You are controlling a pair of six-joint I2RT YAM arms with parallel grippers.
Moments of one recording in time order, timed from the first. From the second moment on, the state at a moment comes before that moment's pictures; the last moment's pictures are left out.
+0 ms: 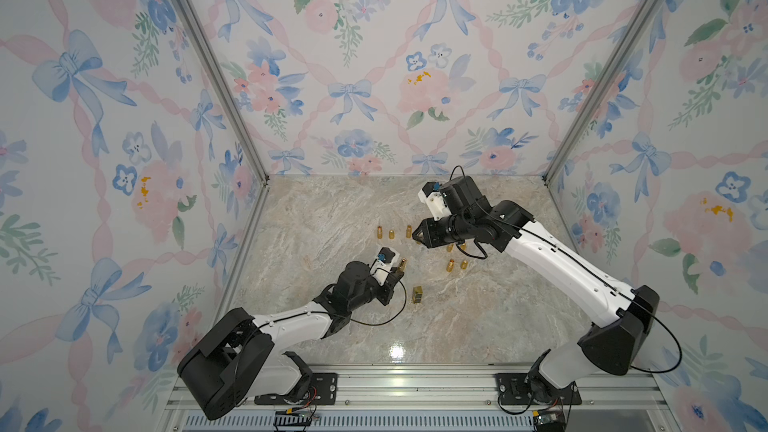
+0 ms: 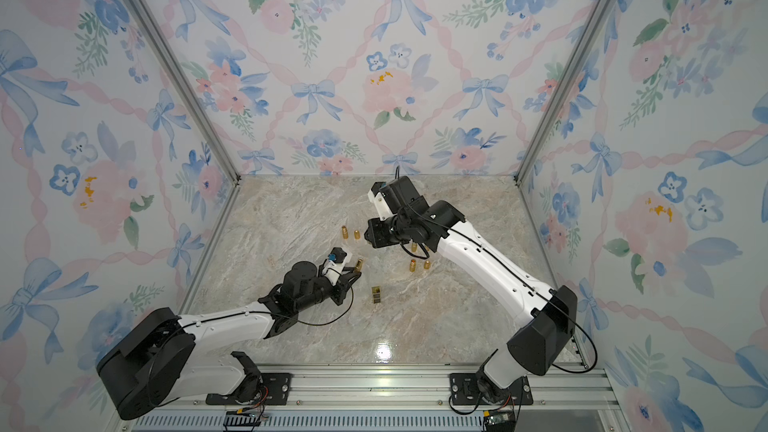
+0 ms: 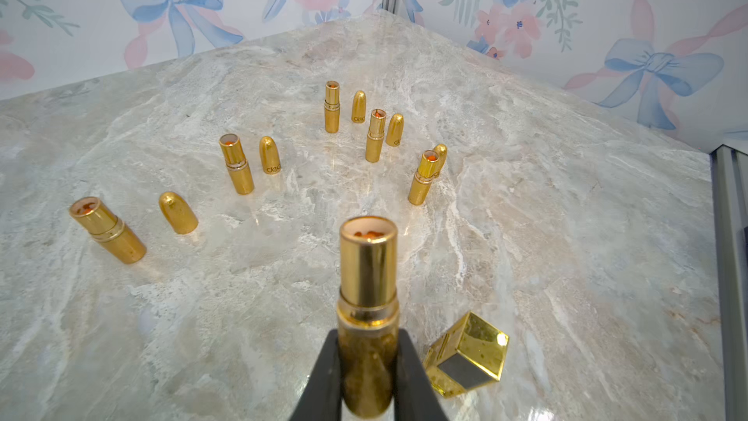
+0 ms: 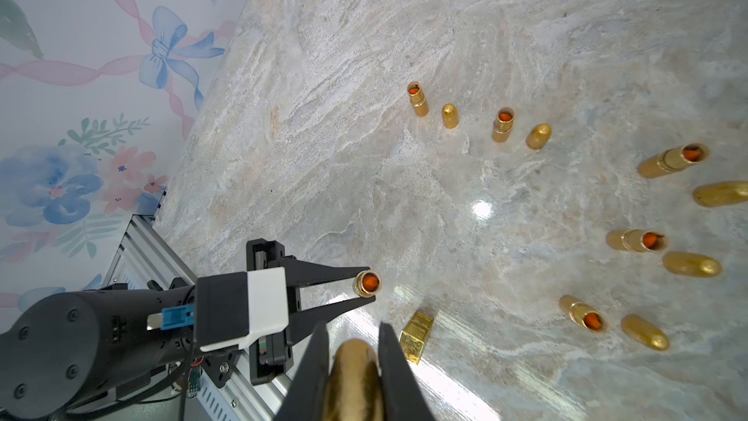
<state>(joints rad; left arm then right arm) -0.71 1.29 0.39 0.51 0.13 -0.04 0.73 1.55 1.60 -0.87 -0.19 0.41</state>
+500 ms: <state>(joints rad) -0.71 1.14 0.38 0.49 0.10 -0.05 0.70 1.70 1.35 -0.67 -0.04 0.41</state>
